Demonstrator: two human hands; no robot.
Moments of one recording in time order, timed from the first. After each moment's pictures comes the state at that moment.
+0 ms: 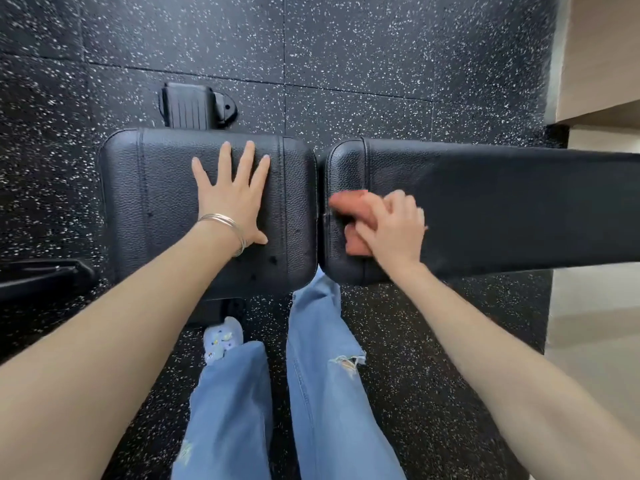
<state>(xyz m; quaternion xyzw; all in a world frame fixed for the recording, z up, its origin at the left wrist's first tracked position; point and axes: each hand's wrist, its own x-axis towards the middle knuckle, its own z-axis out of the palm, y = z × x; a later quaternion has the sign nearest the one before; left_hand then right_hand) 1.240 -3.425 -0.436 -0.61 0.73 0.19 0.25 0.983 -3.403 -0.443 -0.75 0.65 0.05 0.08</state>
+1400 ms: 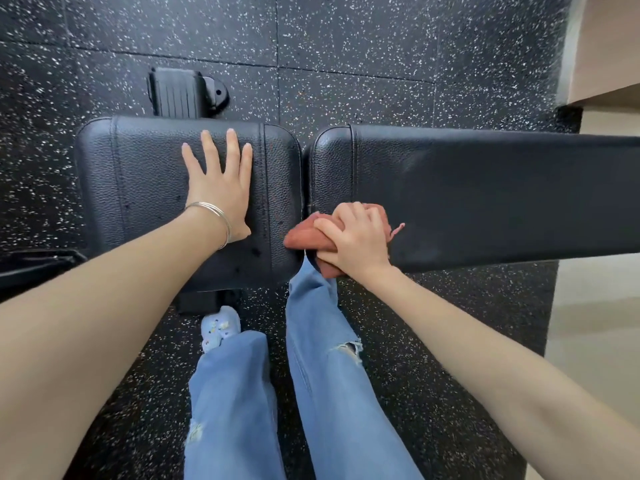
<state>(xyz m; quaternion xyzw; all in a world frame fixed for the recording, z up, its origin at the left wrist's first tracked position) 1.224 -3.429 -0.442 -0.57 0.75 0.10 0.33 0.994 -3.383 -0.453 -0.87 0.48 0.00 0.09</state>
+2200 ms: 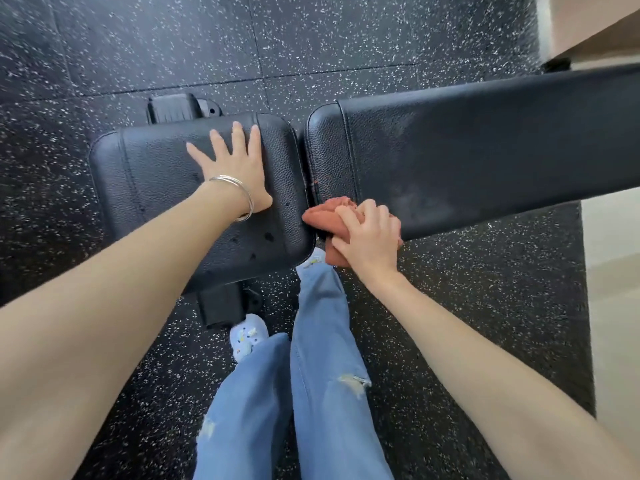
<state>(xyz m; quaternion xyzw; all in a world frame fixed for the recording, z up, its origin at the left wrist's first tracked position) 1.208 -3.441 -0.426 -0.61 0.71 0.21 0.28 1.013 -3.323 -0.442 -0.70 0.70 0.05 0.12</state>
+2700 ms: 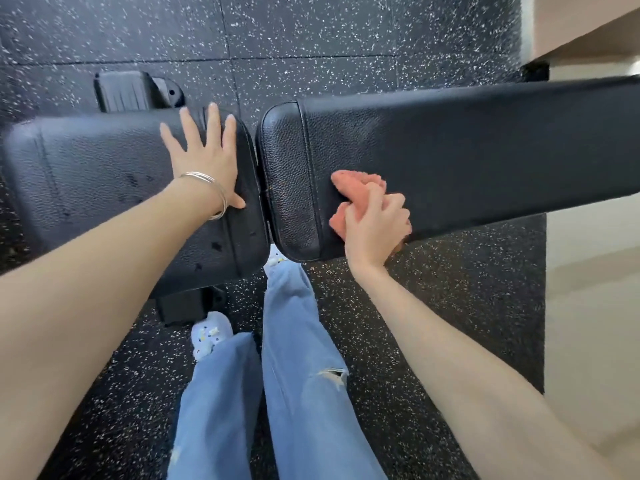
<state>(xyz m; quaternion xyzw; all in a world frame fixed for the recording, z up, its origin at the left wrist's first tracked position) 1.173 -3.458 -0.448 -0.59 0.73 0.17 0.29 0.959 -3.362 -0.450 -0.49 0.87 -0.03 0.08</state>
